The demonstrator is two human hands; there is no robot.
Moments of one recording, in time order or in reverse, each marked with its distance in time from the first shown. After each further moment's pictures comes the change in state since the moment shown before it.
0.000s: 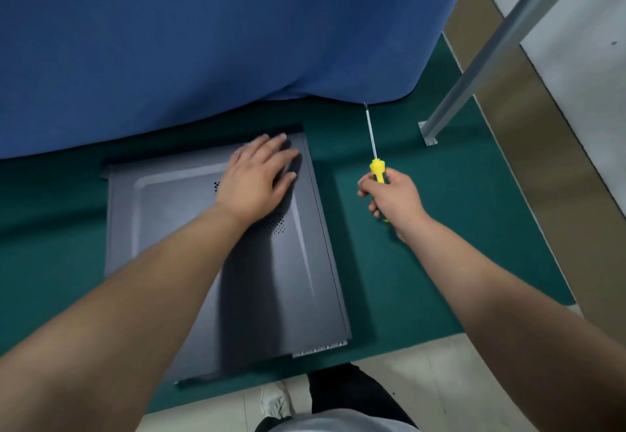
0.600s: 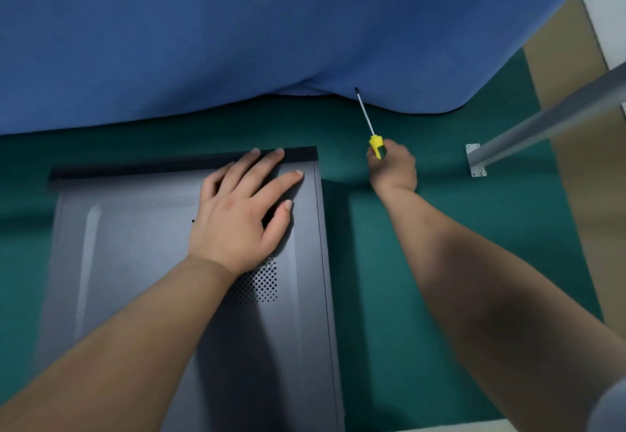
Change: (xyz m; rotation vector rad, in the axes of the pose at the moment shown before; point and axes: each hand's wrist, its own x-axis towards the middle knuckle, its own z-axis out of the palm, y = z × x) left_hand 0.013 -0.021 0.025 0.052 0.117 -0.102; right_hand 0.211 0.008 0.064 -0.643 0.201 -0.096
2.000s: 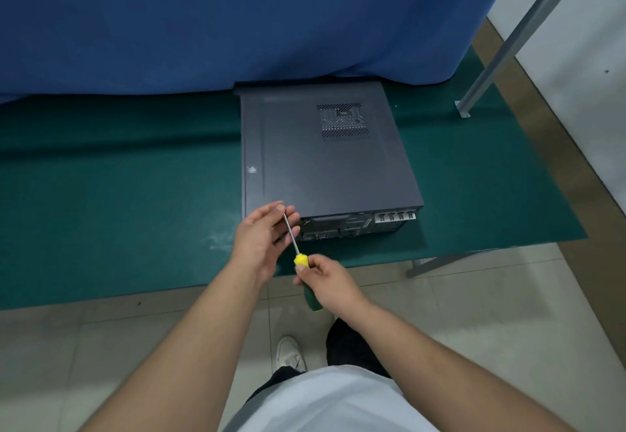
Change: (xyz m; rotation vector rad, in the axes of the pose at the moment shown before) left_hand -0.351 -0.024 -0.126 -1.805 0.051 -1.101; right_hand -0.593 0.007 0.073 0.436 -0.603 -0.116
